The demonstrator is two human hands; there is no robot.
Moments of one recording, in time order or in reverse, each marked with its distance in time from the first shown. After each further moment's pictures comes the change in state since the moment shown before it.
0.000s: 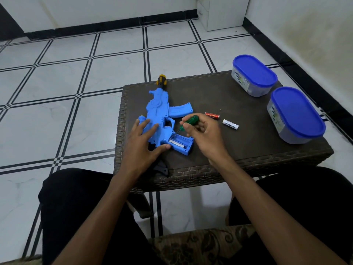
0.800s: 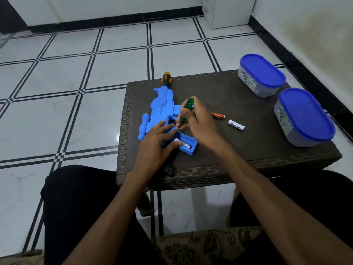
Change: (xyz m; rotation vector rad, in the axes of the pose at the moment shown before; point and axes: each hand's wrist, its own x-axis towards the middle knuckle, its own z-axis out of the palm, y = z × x) left_hand 0.006 0.014 0.018 -0.094 -0.081 0.088; right_hand 0.032 -0.013 0.017 -0.232 -0.178 -0.096
